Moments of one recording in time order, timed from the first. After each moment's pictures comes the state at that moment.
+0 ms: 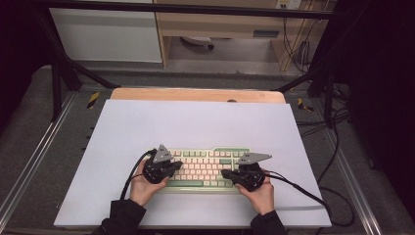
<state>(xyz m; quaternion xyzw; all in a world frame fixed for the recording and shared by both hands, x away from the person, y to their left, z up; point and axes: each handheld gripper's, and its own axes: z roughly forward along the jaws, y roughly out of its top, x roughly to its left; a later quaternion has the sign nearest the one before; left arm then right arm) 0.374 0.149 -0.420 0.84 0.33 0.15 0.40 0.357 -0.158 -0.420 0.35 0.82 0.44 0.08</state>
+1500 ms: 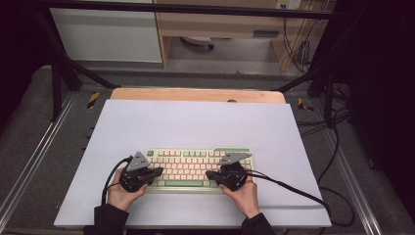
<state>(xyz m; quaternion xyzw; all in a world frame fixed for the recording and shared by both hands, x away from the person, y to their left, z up) 0.350 0.205 -0.421 0.83 0.36 0.15 0.41 0.362 -0.110 -0.425 0.33 0.84 0.43 0.06</state>
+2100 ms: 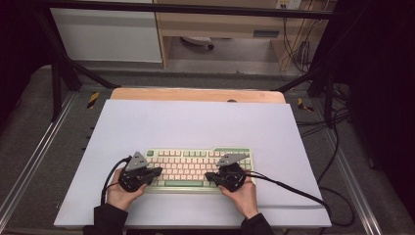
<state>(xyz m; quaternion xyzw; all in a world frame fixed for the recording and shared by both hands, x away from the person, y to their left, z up) 0.351 0.207 -0.424 0.83 0.36 0.15 0.41 0.362 -0.109 -0.431 0.32 0.85 0.42 0.06</state>
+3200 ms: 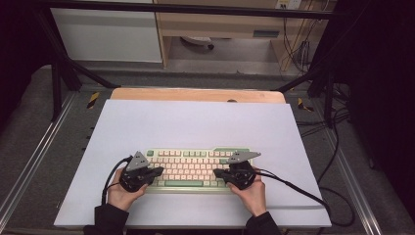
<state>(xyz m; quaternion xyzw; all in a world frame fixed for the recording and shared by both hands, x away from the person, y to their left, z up) 0.349 0.203 -0.421 0.83 0.35 0.15 0.41 0.362 -0.135 -0.420 0.34 0.83 0.43 0.08</state>
